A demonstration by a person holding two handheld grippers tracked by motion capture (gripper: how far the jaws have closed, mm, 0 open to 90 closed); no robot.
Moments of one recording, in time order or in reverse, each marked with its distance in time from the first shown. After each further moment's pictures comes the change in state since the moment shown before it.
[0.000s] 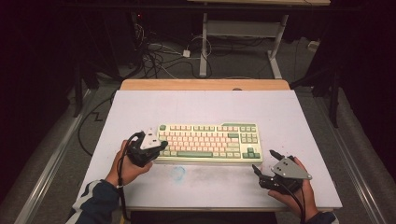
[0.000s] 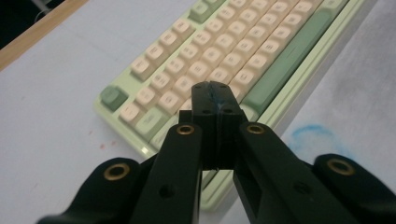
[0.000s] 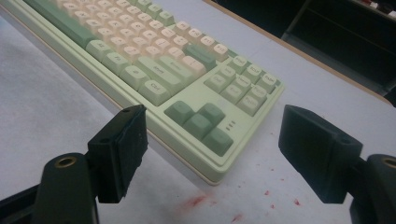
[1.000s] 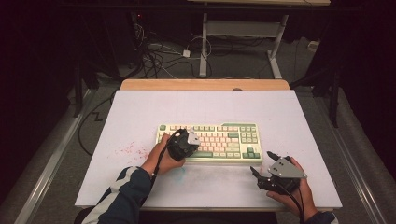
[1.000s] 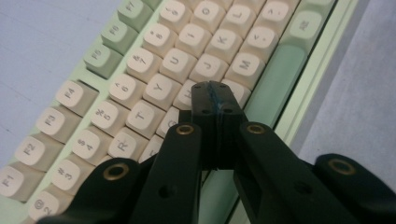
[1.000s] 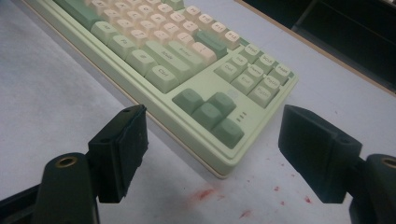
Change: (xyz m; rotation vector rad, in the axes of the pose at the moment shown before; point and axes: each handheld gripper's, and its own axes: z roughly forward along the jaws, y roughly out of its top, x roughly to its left) left arm -0.044 -0.012 0.086 0.187 -0.061 0.098; right arm 0.003 -0.003 0.007 0.040 0.025 -0.031
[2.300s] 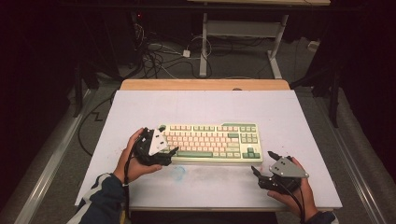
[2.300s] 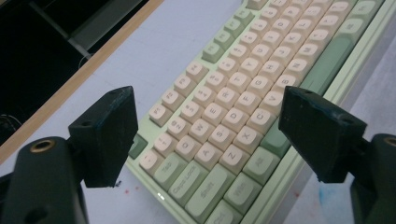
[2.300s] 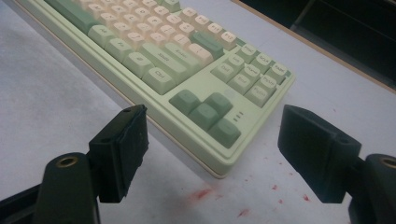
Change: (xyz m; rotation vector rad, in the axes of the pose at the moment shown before) left arm 0.036 -0.014 -0.082 -0.318 0.121 0.047; right arm -0.003 0.000 -0.001 -0.004 0.000 0.021
